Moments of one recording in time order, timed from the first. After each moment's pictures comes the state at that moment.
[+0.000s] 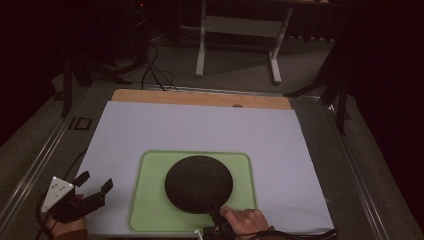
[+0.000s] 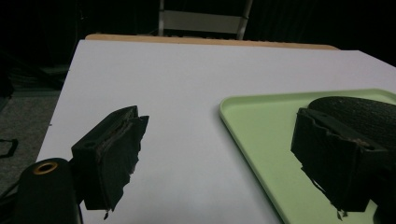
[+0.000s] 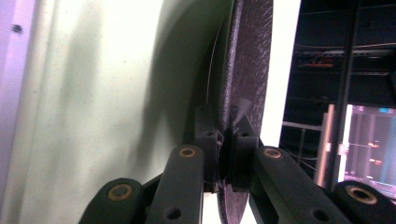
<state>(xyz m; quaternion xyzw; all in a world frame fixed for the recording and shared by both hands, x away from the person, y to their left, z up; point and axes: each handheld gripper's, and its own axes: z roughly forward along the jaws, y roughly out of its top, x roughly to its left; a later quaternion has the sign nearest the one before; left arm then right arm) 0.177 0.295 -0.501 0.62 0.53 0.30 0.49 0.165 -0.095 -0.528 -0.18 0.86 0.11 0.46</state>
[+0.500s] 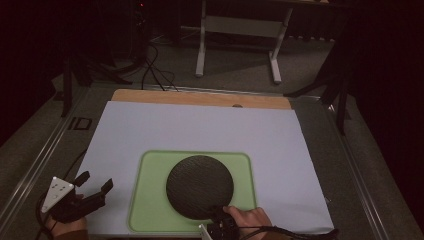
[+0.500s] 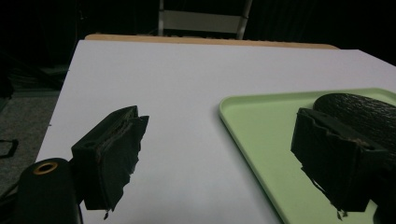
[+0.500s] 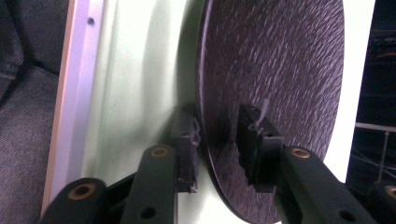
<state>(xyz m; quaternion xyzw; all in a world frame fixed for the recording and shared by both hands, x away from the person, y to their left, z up) 0.177 0.295 -0.501 0.62 0.53 0.30 0.49 0.174 -0.103 -0.526 -0.15 0.92 0.12 0.35</state>
